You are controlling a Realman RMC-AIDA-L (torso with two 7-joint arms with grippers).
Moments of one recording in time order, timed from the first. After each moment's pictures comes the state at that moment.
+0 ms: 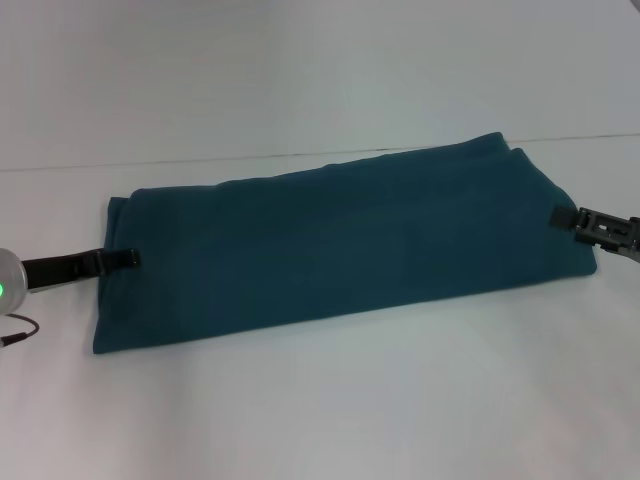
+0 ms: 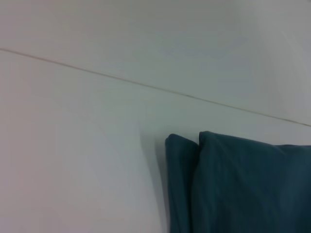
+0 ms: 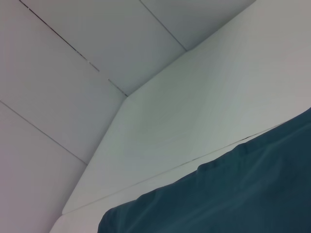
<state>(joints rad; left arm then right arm) -0.67 -2.08 0.77 0.60 2.32 0.76 -2.33 0.38 1.95 -0.67 -0.66 -1.78 -1.36 2.04</state>
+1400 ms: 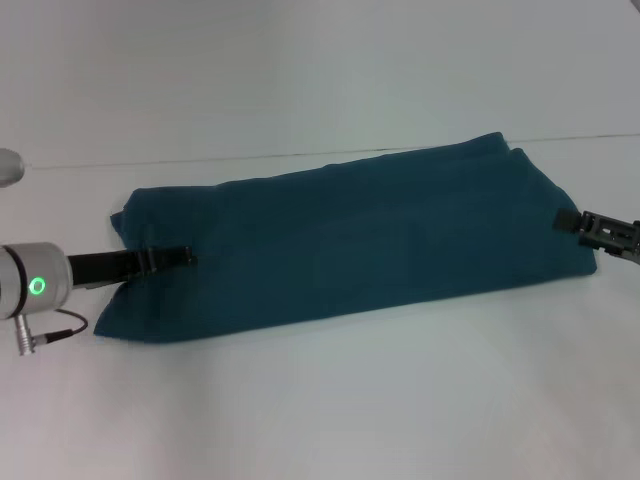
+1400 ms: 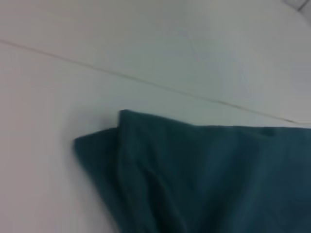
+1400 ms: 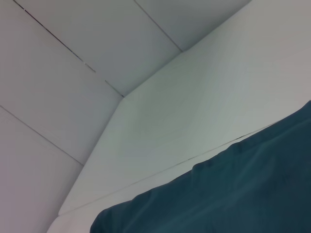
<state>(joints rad) -0.68 -2.12 0.78 0.65 2.29 0.89 -2.33 0.37 1.95 -0.67 -0.66 -1.78 -1.36 2.04</state>
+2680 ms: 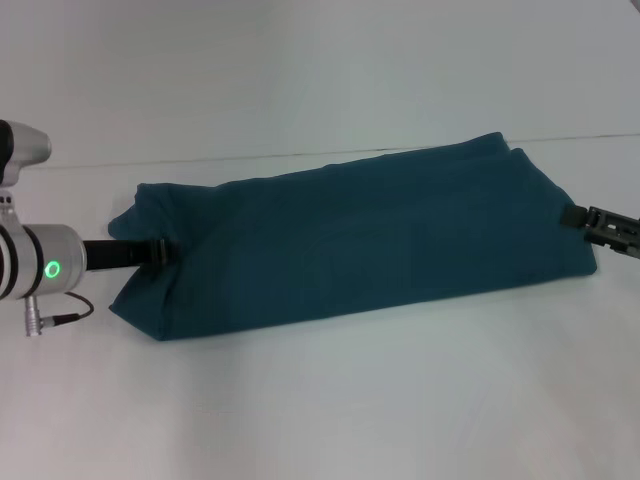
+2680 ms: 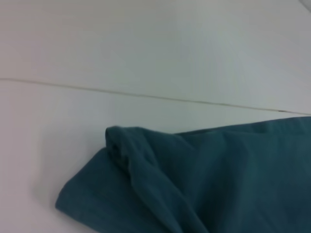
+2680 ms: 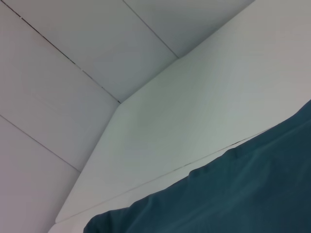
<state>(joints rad) -0.71 -2.14 0.84 0.72 2.38 0.87 -2.37 0.37 1.95 -0.65 -0.66 -1.78 -1.35 2.03</state>
